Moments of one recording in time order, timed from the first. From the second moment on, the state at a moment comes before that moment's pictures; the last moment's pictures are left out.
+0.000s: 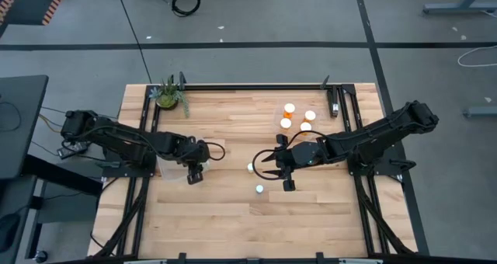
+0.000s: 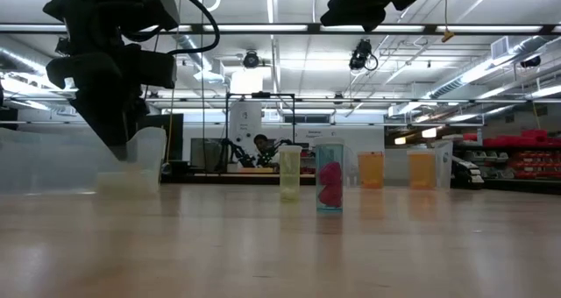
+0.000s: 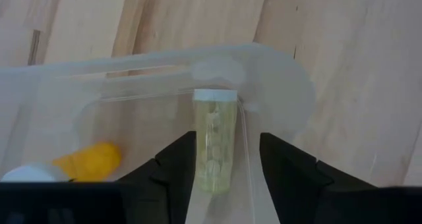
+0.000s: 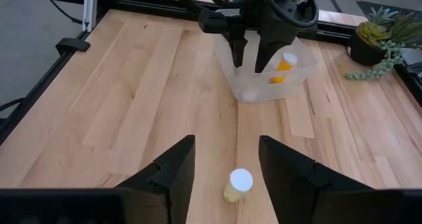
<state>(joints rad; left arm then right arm) -0.10 1.30 0.67 -0.59 -0.08 -0.34 0.27 1.36 0.93 -0.09 0.21 0.00</state>
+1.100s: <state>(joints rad) -0.09 1.46 0.68 -0.54 -0.08 -0.24 0.27 1.36 0.93 -0.08 0.21 0.00</state>
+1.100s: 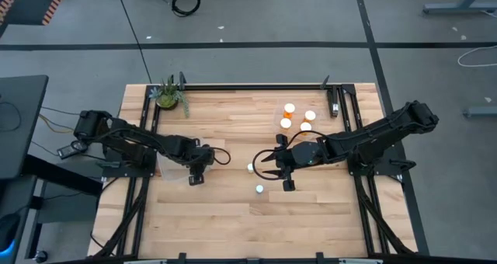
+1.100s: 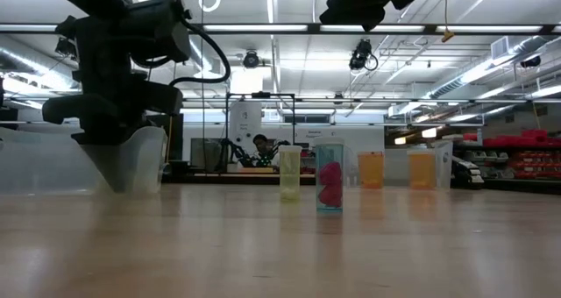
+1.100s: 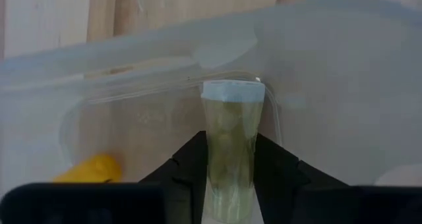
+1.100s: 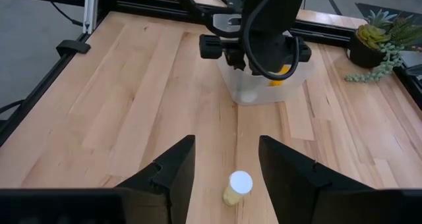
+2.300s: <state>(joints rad) -0.09 1.34 0.67 -0.65 -0.08 -0.31 0.27 1.36 0.93 -0.08 0.21 0.00</state>
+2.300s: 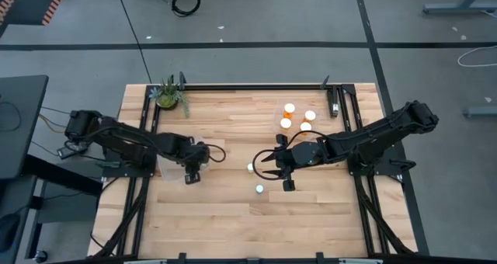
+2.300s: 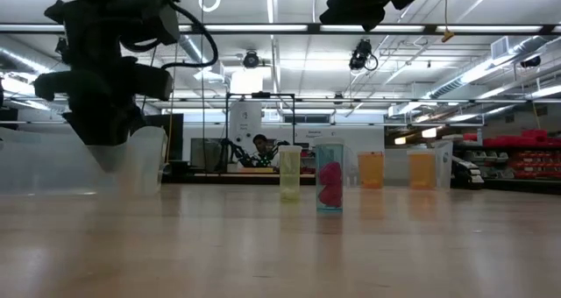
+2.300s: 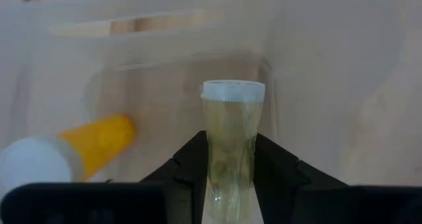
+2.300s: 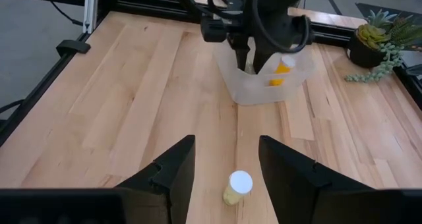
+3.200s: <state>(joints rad) -0.12 1.19 0.91 -0.50 -0.08 -0.16 0.28 1.36 0.86 0.05 0.23 -0.01</state>
